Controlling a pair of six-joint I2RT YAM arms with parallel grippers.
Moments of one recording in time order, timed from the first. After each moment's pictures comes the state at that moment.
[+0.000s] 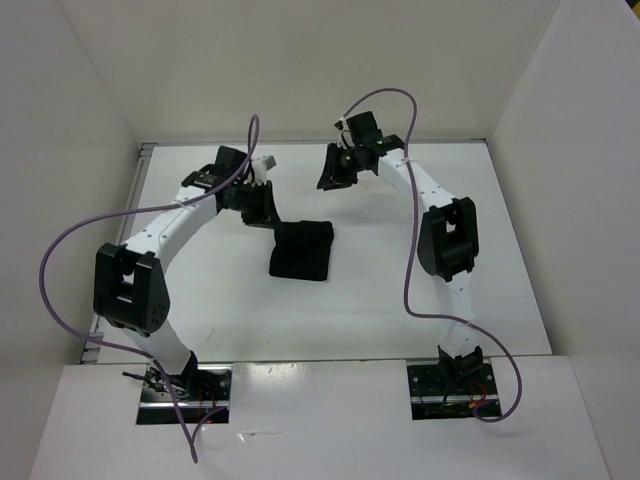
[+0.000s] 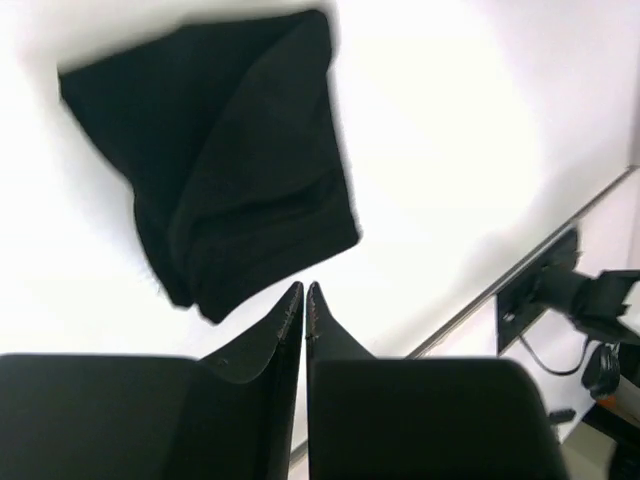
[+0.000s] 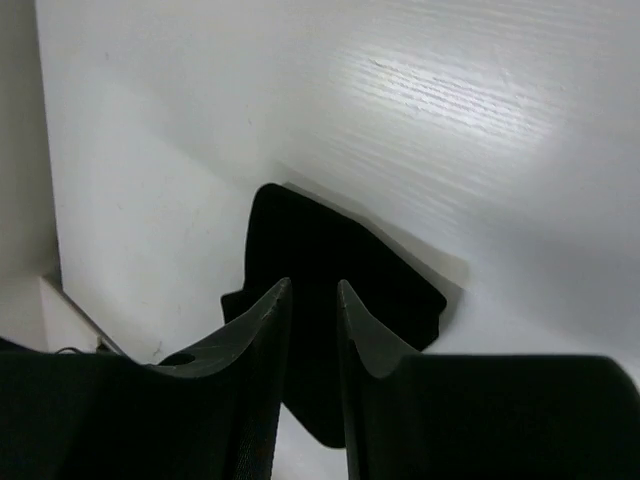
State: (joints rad) left arm -0.28 1.68 1.38 -0.69 0.50 -0.30; right arm 0.39 2.21 2.05 -0.68 -0.44 0.43
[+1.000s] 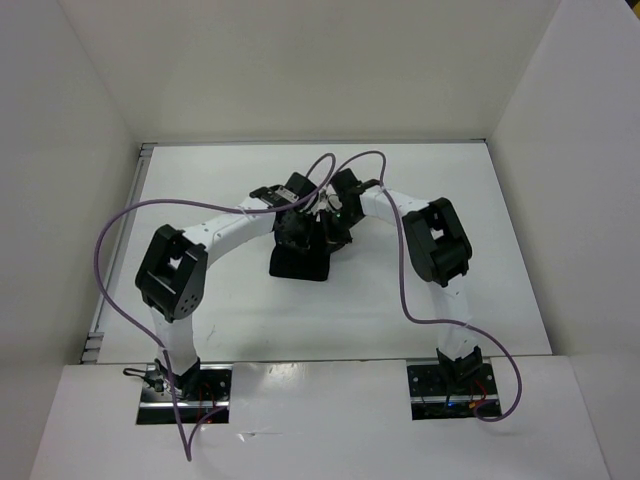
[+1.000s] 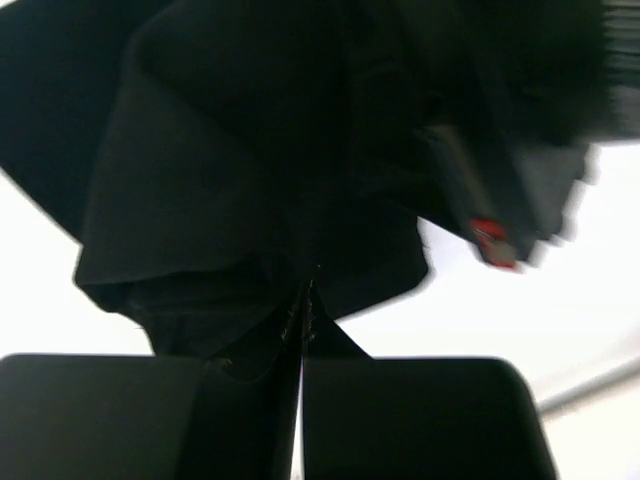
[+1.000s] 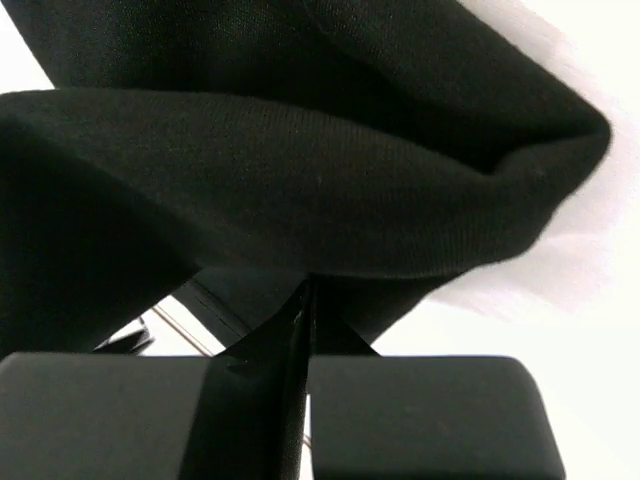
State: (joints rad) left arm -0.59 1.87 1.47 -0.71 0.10 -0.28; right arm 0.49 2.18 1.59 -0.67 -0.55 0.38
